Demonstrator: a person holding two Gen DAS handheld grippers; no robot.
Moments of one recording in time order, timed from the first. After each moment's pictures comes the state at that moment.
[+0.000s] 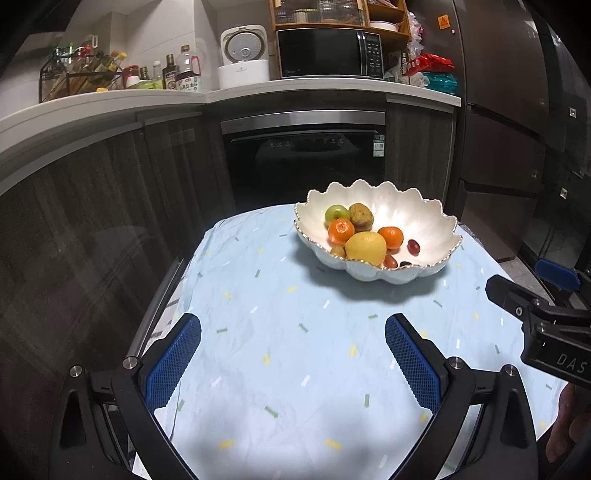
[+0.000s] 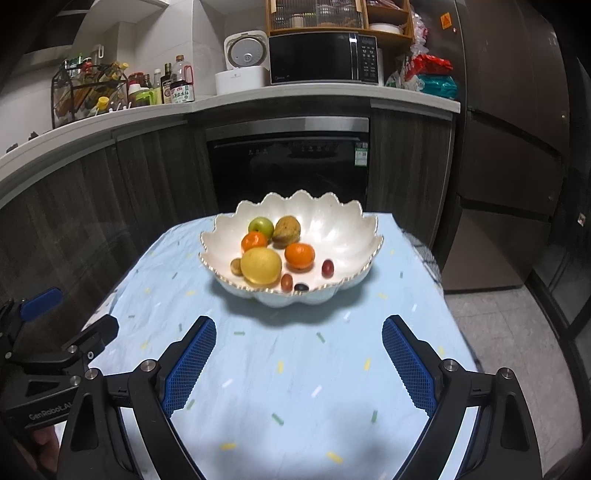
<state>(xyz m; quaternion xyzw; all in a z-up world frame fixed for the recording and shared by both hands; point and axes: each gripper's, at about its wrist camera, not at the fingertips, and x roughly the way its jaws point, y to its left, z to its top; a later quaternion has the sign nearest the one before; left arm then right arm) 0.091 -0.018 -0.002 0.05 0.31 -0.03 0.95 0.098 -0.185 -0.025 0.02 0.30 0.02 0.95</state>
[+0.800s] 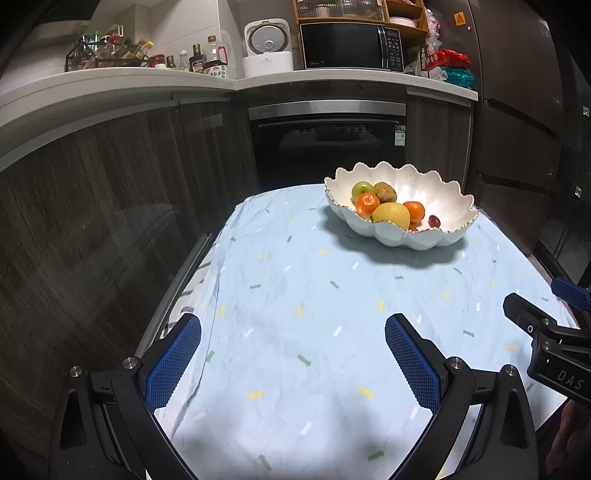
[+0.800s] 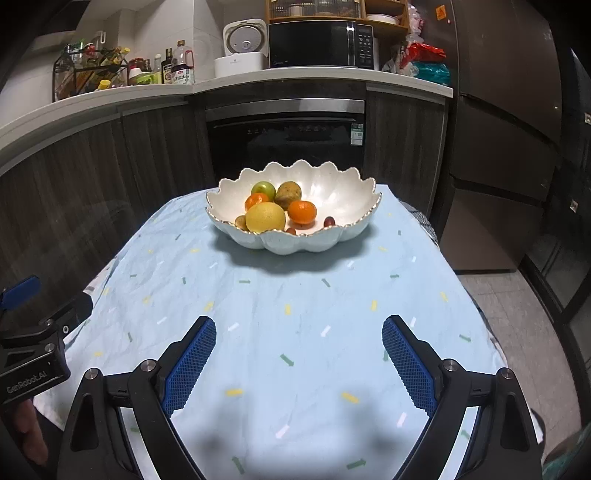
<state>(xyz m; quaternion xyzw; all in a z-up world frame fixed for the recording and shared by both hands) 0.047 0.009 -0.023 0.05 0.32 0.01 0.95 0.054 -0.171 -0.058 0.01 0.31 0.00 0.95</state>
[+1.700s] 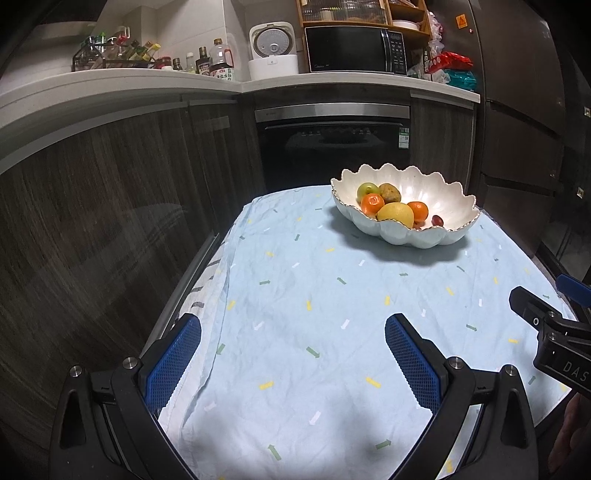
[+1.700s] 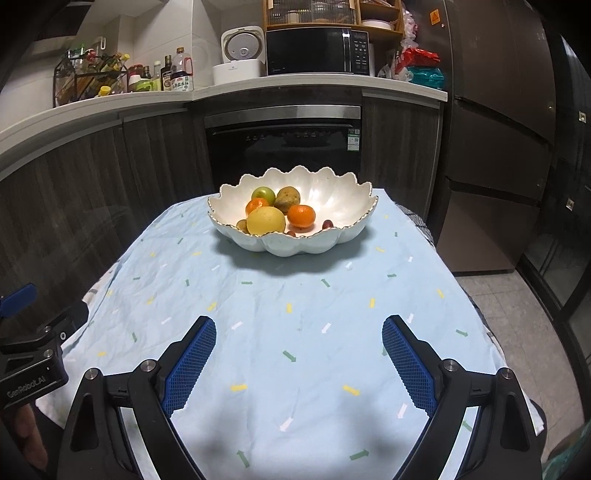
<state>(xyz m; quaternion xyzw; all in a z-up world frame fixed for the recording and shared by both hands) 0.036 0.014 -0.023 0.05 0.31 0.01 0.95 0.045 -0.169 -0.056 0.02 0.30 -0.01 0.95</state>
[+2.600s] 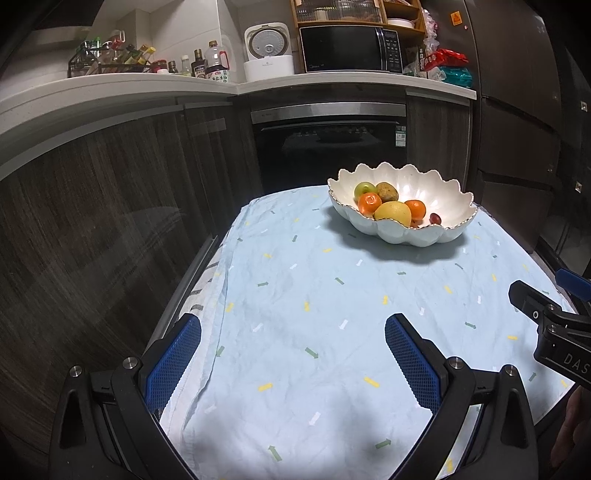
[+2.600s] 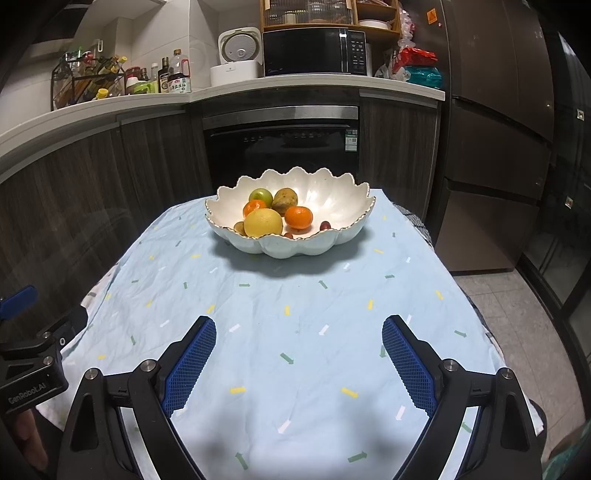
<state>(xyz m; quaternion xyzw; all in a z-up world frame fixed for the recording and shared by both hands) 0.037 0.012 -0.022 0.06 0.31 0.01 0.95 0.046 -0.170 -0.055 0.02 0.30 -0.01 0.95</state>
